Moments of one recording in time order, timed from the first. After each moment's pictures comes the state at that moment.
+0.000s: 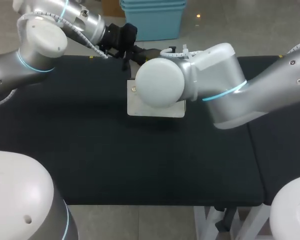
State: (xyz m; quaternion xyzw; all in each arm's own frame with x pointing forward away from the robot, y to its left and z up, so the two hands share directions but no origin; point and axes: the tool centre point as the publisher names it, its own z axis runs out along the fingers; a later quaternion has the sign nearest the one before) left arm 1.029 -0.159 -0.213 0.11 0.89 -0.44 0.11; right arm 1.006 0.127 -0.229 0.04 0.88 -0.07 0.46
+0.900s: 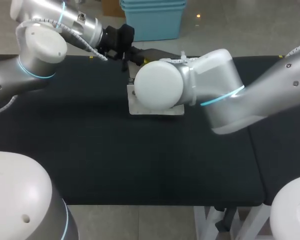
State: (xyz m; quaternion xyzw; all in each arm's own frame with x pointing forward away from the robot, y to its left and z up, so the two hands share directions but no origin) left arm 1.037 -0.155 -0.218 0.07 0.88 -0.45 0.12; right arm 0.981 0.133 -0.268 0.06 0.90 -0.05 0.42
